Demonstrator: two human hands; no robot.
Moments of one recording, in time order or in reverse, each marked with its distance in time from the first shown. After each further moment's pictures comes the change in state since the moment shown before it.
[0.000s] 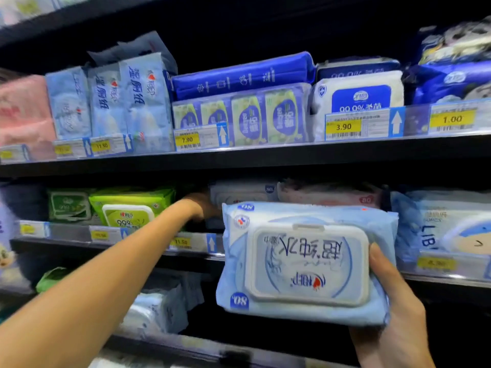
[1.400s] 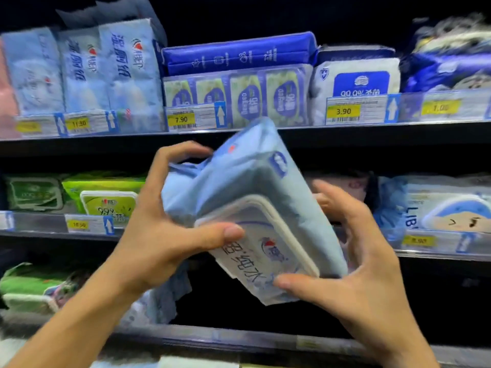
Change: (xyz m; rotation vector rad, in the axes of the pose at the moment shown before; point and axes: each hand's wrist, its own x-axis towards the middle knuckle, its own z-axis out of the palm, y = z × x) left_hand -0.139 -0.026 0.015 -1.264 0.602 0.778; right_hand -0.027 -0.002 0.048 -1.067 -0.410 -0.607
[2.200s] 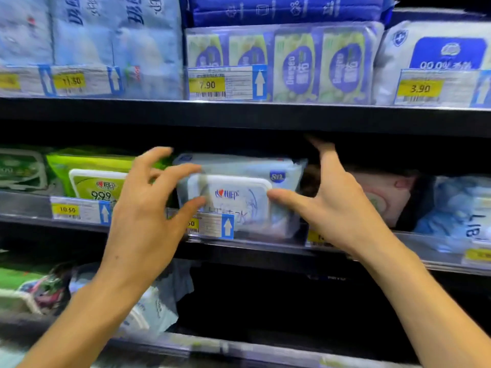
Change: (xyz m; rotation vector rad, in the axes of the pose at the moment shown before) left_hand -0.006 -0.101 -0.039 0.764 0.186 0.045; right_hand 0.095 0.063 0.048 -0.614 -0.246 0.216
